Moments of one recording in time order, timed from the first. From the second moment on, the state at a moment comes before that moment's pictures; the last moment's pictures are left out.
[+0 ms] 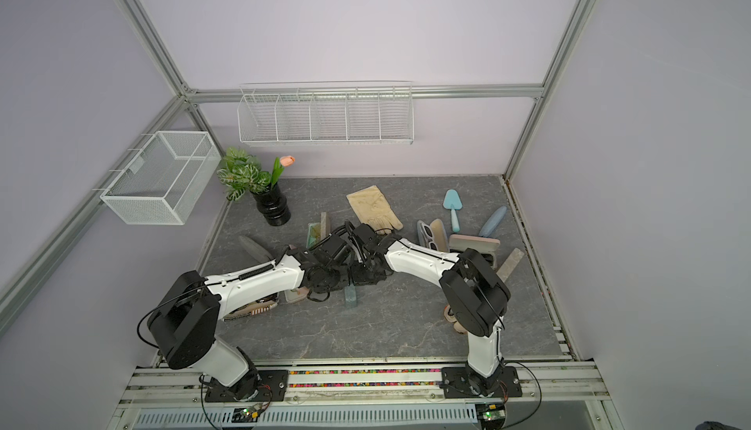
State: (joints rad) left arm -0.82 1.60 1.01 -0.62 -0.09 -0.88; right arm 0.83 1.87 1.30 -0.61 -0.26 0.58
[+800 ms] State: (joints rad) left arm -0.83 1.29 1.05 -0.74 -0.22 -0.89; right arm 0.87 1.73 1.34 -0.75 -0.09 0.59
